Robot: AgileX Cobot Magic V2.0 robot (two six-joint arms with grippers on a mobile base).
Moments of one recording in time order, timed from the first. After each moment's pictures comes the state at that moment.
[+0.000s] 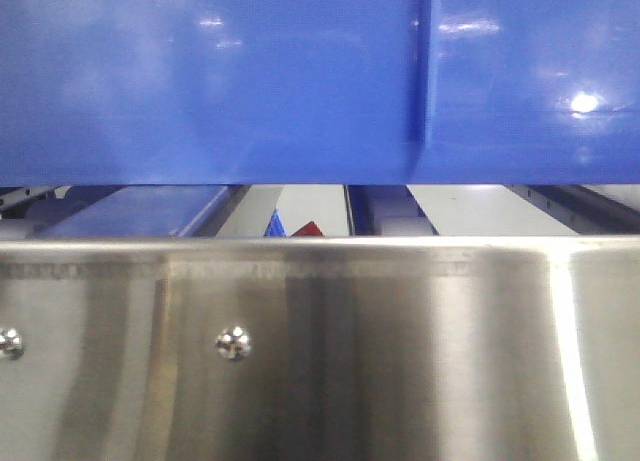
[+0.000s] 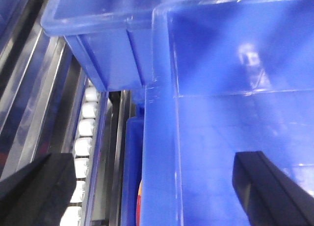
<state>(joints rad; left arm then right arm) -0.07 1.28 -1.67 0.19 1.23 -0.06 0.42 1.42 -1.65 -0.09 1.23 0.28</state>
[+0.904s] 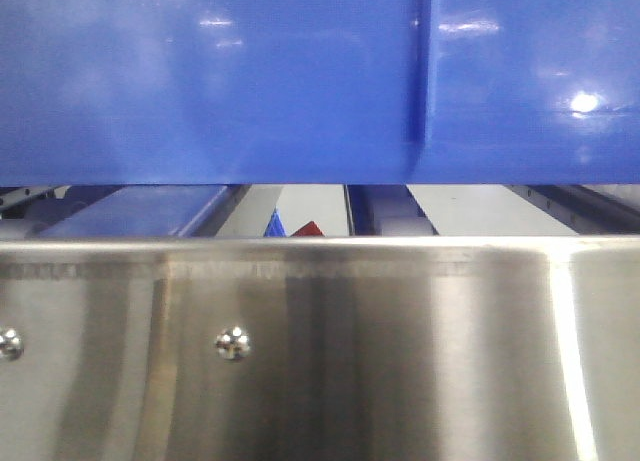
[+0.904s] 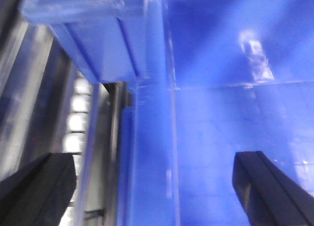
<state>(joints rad) -0.07 1.36 -1.67 0.17 1.23 -0.05 0.42 1.48 -1.65 -0.09 1.23 0.28</state>
